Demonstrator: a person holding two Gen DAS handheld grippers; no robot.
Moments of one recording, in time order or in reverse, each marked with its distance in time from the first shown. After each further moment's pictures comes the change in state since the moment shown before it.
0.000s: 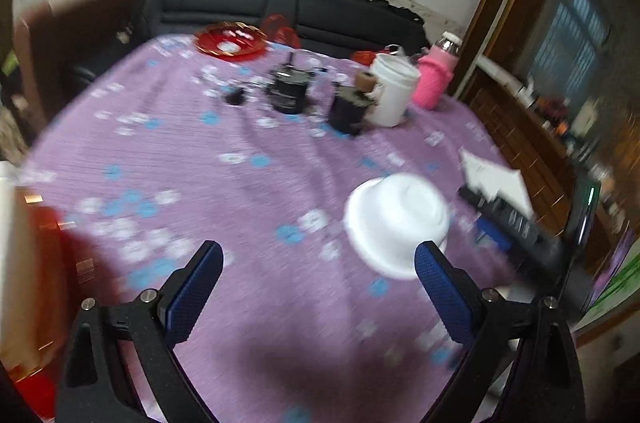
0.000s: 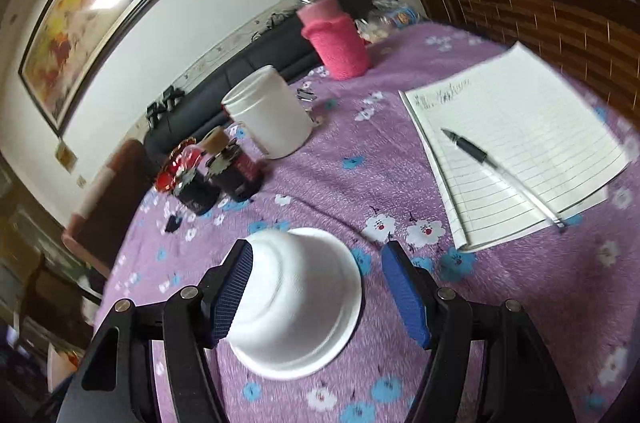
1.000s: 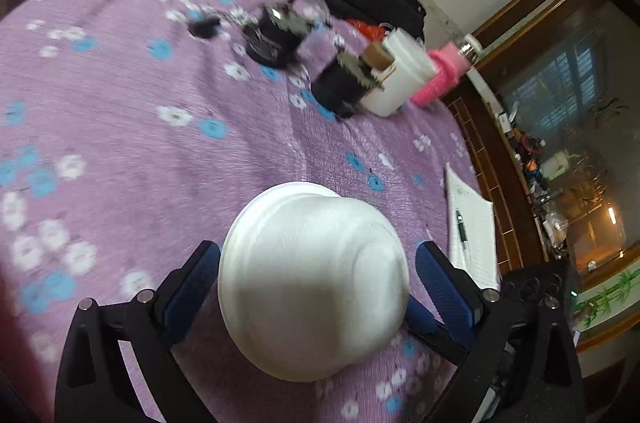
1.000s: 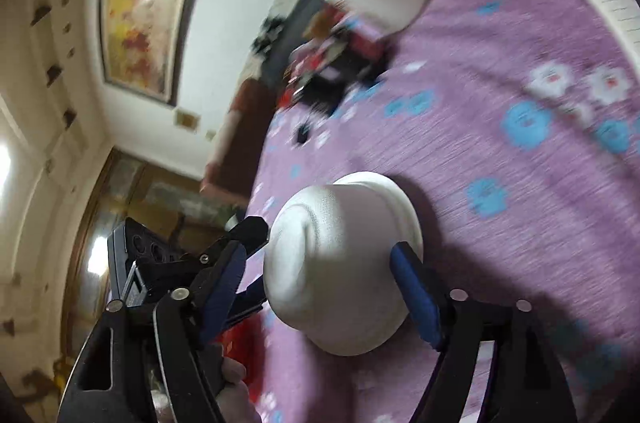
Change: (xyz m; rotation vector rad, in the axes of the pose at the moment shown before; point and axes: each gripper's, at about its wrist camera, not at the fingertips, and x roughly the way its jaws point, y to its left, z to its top) left arm 0.064 0.037 0.017 -0.222 0.137 -0.203; right arm 0.036 0.035 -0.042 0.104 0.390 0.584
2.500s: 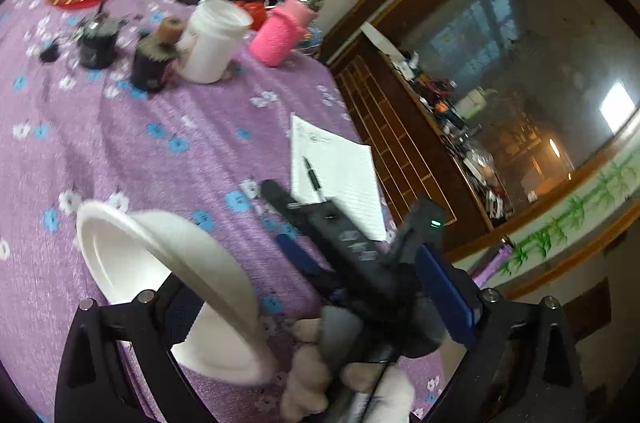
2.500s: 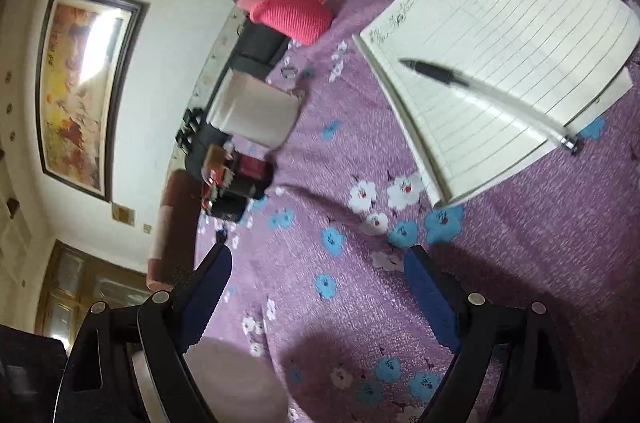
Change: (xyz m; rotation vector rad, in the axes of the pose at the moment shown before) left arm -0.002 -0.152 -0.044 0.230 0.097 -0.248; right arm -0.084 -0.044 0.029 0.175 -0.306 -0.345
